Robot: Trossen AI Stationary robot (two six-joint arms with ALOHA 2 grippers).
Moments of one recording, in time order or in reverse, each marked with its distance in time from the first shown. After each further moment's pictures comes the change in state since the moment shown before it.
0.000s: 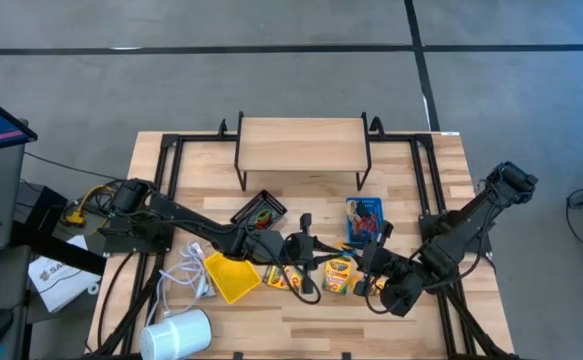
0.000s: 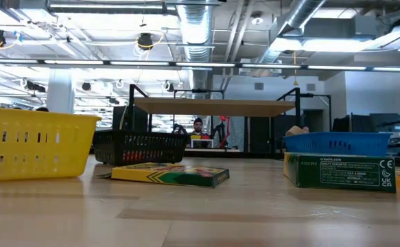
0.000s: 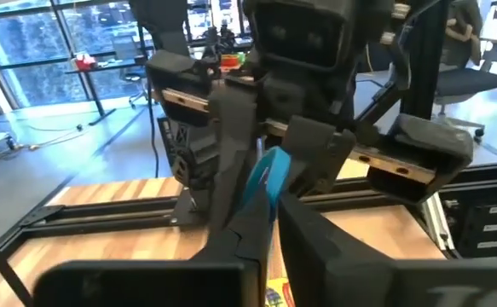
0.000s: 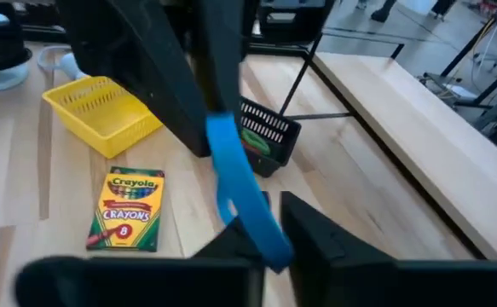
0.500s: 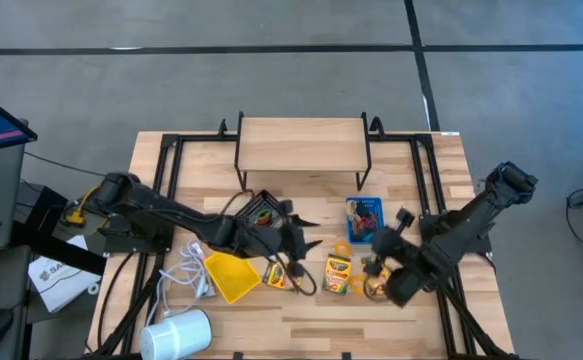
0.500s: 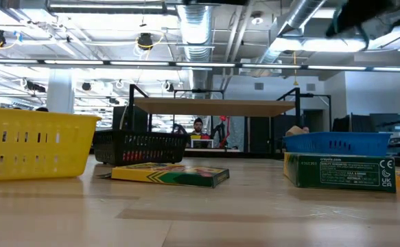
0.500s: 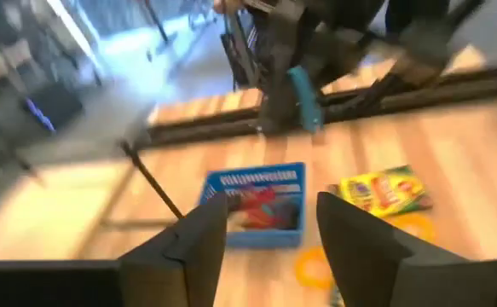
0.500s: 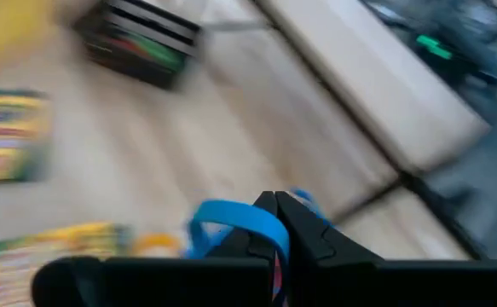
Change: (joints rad) left arm 0.000 -0.143 0.001 -0.453 -0.231 -0.006; right arm -0.030 0.003 -0.009 -0.567 -0.035 0.516
